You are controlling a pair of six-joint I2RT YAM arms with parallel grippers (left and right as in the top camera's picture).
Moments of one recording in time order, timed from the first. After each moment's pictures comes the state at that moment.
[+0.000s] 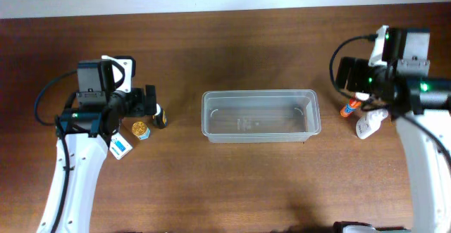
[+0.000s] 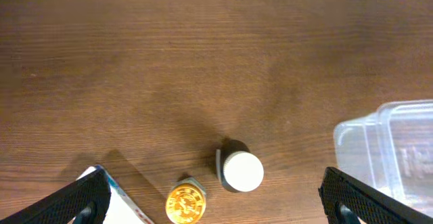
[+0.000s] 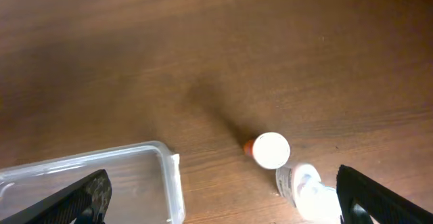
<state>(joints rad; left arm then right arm) 0.01 1.36 1.14 -0.69 0.10 0.04 -0.11 1.43 1.47 -0.99 0.05 0.12</state>
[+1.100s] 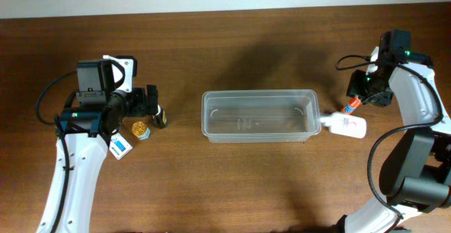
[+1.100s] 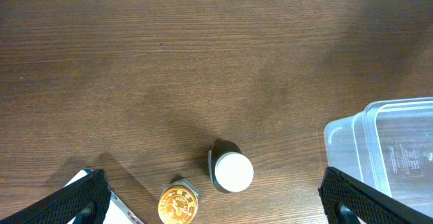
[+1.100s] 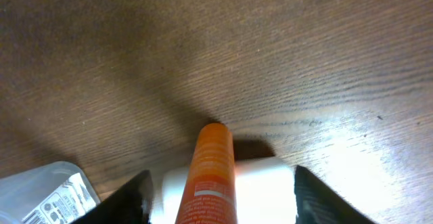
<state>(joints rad) 0.01 1.36 1.15 -0.69 0.12 0.04 -0.28 1.88 1.47 -0.96 -0.02 0.10</state>
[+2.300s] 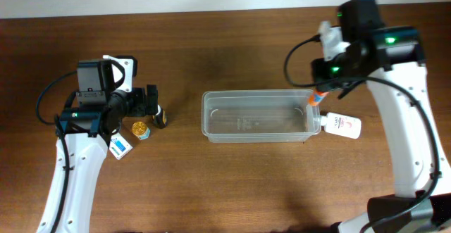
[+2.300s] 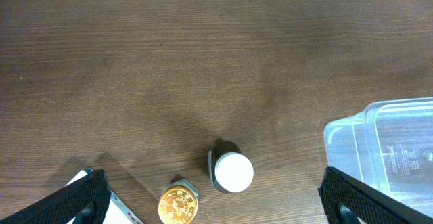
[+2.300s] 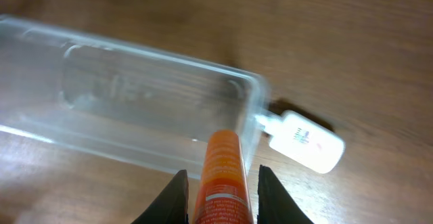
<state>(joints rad) 0.01 1.36 1.15 -0.69 0.12 0.04 0.12 1.68 1.86 -1.43 -0.07 -0.06</state>
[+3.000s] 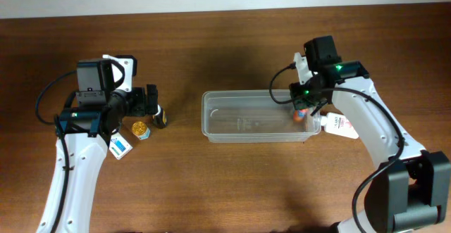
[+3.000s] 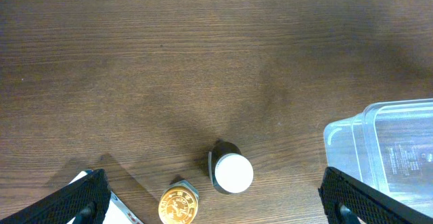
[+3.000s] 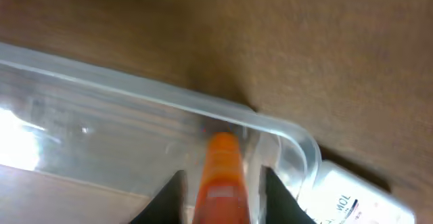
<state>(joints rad) 0.01 1.36 1.15 -0.69 0.12 0.04 0.15 1.71 1.33 -0.89 -0.02 -0.07</state>
